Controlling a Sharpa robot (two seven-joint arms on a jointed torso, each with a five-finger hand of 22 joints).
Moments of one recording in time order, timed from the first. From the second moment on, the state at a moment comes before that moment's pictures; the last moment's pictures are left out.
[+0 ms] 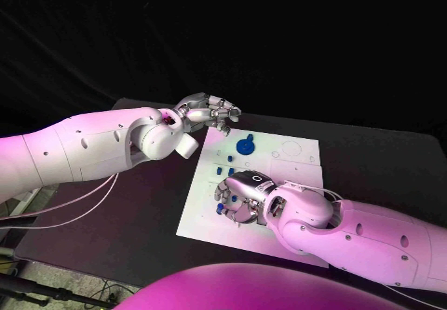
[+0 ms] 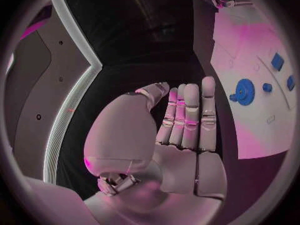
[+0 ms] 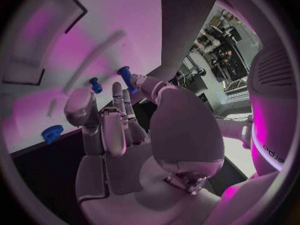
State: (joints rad) left arm 1.18 -0.89 -0.02 1.46 -0.21 -0.06 0.21; left_hand 1.33 -0.13 0.47 0.09 0.29 0.88 0.15 0.38 0.41 0.92 0.09 0.64 0.17 1.06 0.03 1.18 0.51 0.17 1.07 0.13 0.39 1.27; right arm 1.06 -0.52 -0.17 1.67 -1.62 -0.26 -0.23; right_hand 1.25 -0.26 0.62 0.03 0.19 0.88 0.16 0.26 0.43 1.07 0.10 0.19 0.16 1.47 0.01 1.40 1.21 0.12 1.35 0.11 0.98 1.30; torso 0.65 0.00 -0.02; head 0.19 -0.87
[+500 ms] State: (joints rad) left arm 1.18 -0.89 -0.02 1.46 -0.21 -0.06 0.21; left_hand 1.33 -0.13 0.47 0.09 0.29 0.88 0.15 0.38 0.41 0.92 0.09 0.64 0.17 1.06 0.03 1.18 0.51 0.17 1.07 0.13 0.39 1.27; right arm 1.07 -0.60 -0.18 1.75 -1.61 -0.31 -0.22; right_hand 1.26 -0.25 0.53 0.01 0.21 0.83 0.16 0.24 0.41 0.96 0.11 0.22 0.16 1.45 0.03 1.36 1.13 0.13 1.29 0.13 0.84 1.24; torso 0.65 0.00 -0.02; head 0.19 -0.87
